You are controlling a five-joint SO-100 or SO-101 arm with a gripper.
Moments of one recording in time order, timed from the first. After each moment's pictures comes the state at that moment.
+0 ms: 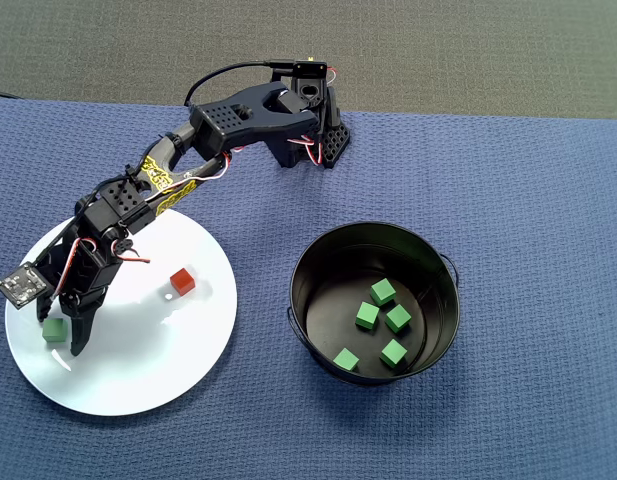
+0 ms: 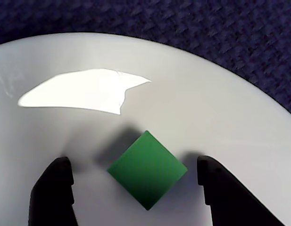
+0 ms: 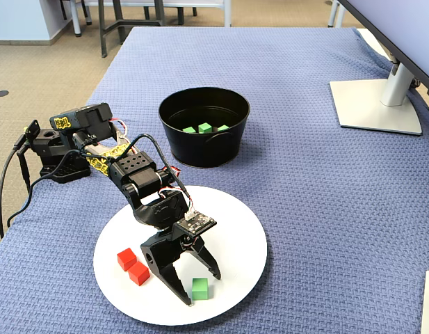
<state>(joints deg) 47.5 26.1 29.5 41.7 -99.5</state>
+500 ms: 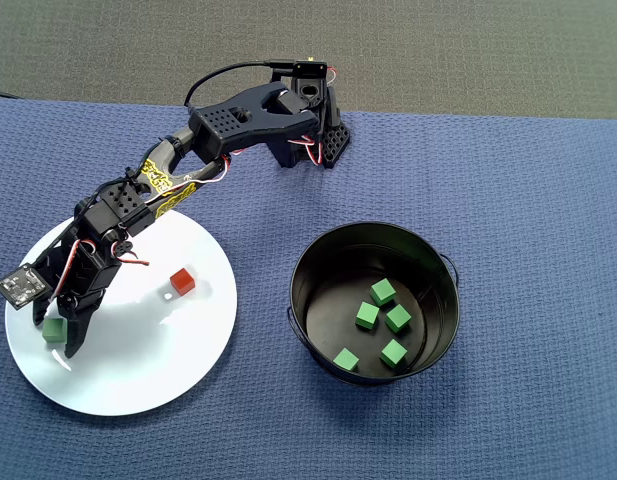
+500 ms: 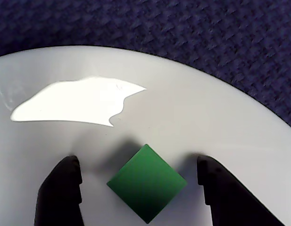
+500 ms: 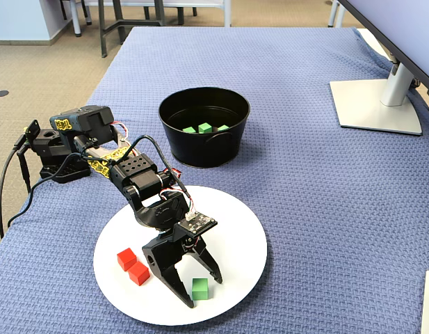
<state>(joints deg) 47.5 24.0 26.8 40.7 -99.4</state>
